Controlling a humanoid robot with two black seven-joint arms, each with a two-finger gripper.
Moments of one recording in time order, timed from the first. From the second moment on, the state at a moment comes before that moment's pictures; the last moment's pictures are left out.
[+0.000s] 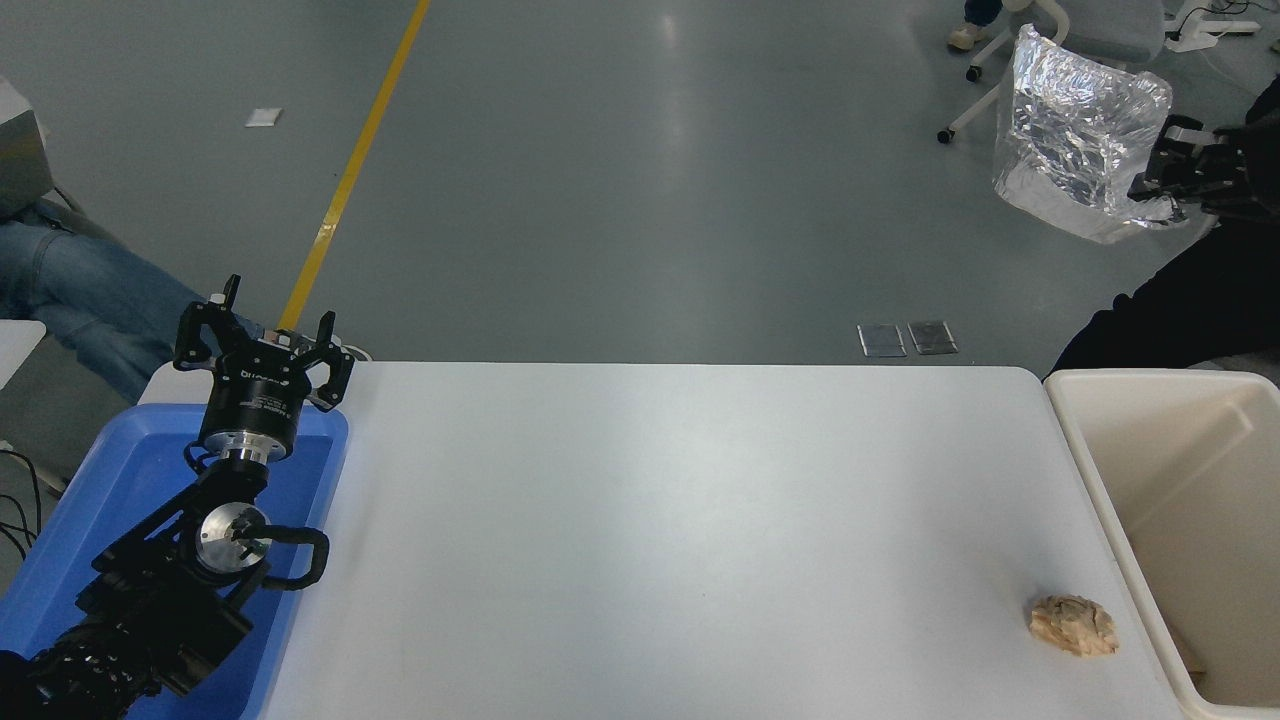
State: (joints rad) left arm -0.61 0.21 -0.90 -0.41 -0.07 -0.57 -0.54; right arm 1.91 -0.84 -1.01 0.98 -0.31 0.43 0.00
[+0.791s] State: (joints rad) left arm -0.61 0.21 -0.90 -0.41 -0.07 -0.57 -0.54; right arm 1.09 -0.74 -0.82 0.29 -0.09 0.38 -0.01
